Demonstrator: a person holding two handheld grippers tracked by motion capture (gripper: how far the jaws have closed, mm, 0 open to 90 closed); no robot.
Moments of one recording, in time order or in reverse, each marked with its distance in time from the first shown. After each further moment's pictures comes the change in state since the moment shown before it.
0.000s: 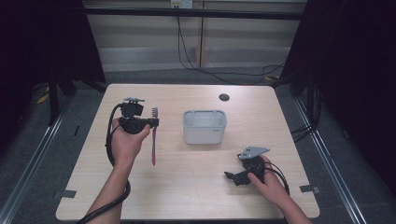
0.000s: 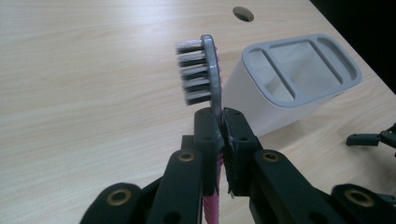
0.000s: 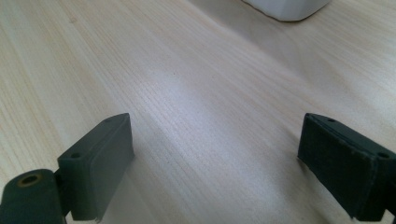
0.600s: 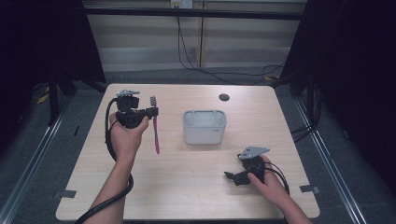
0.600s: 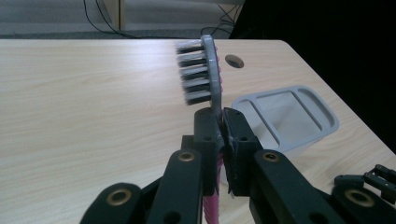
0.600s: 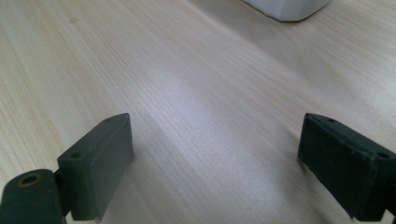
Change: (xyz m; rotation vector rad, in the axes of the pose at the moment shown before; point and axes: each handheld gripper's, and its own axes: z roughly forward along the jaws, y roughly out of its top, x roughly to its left) left arm -0.001 0.014 -0.011 -0.170 -0.021 -0.025; right arm 0.000 0.000 0.000 0.000 0.000 0.000
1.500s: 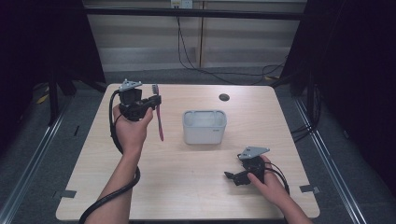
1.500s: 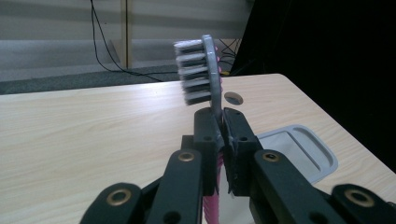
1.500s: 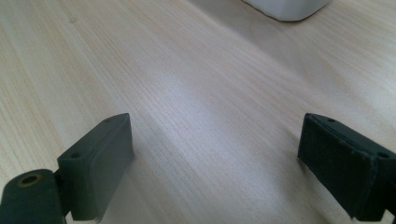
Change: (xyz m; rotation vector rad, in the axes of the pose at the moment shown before) left arm -0.014 0.018 0.003 -0.136 0.029 0.066; right arm 0.000 0.000 0.000 -0.001 0.000 0.002
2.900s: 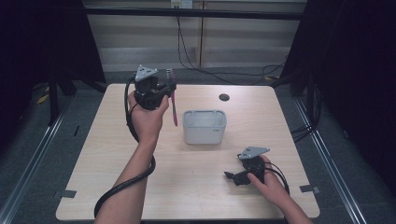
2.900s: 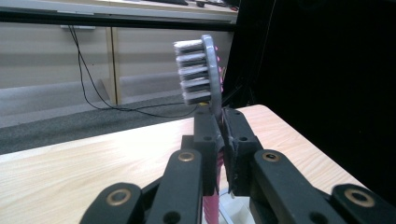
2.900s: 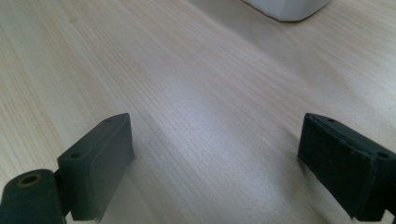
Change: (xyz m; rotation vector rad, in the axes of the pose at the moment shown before) left arm -0.038 0.030 0.016 -0.117 -0.044 0.076; right arm 0.000 0.000 0.000 -0.001 0.000 -0.002
